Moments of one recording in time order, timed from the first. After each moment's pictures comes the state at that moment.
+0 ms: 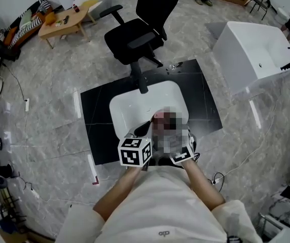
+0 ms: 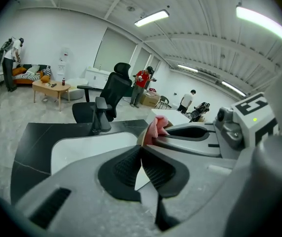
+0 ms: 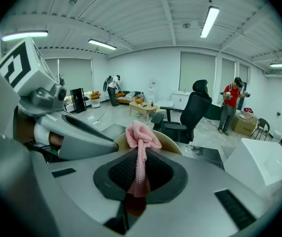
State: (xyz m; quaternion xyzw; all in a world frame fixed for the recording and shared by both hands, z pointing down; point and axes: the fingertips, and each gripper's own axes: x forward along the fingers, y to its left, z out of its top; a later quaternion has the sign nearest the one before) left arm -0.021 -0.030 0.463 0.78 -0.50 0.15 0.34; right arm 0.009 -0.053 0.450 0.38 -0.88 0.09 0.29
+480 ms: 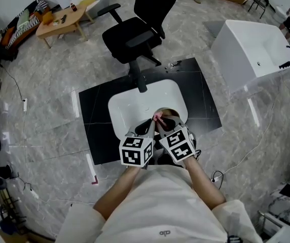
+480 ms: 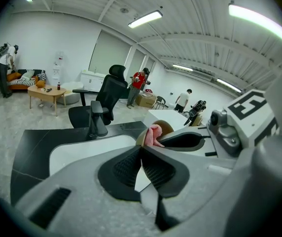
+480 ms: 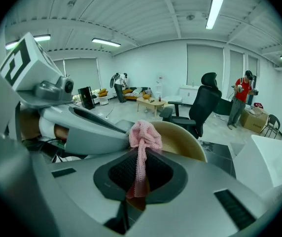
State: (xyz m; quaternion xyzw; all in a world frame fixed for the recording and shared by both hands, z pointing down) left arm -0.015 -0.036 0.459 0.80 -0.49 0.15 0.31; right arm 0.000 -0.042 0.465 0.33 -0.89 0.12 0.31
